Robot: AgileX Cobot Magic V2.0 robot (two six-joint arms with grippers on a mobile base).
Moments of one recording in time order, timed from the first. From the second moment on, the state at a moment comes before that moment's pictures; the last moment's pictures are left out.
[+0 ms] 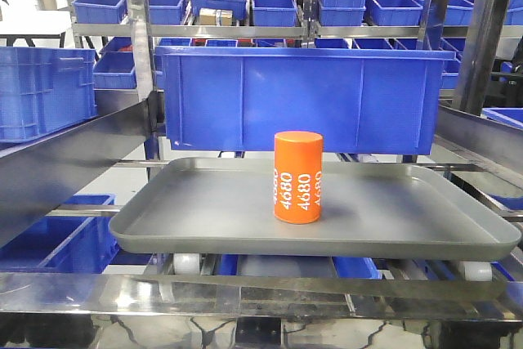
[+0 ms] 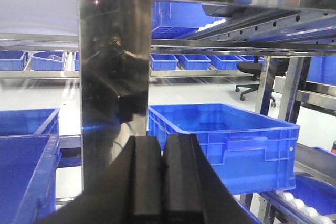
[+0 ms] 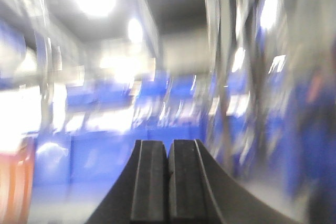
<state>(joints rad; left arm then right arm) -0.23 -0.02 0.02 -0.05 0.06 -0.06 0.04 0.10 -0.56 -0.17 0.10 0.22</state>
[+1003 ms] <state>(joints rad) -0.23 -0.02 0.02 -0.05 0.06 -0.06 0.04 0.54 -1.06 -0.17 0.41 0.18</state>
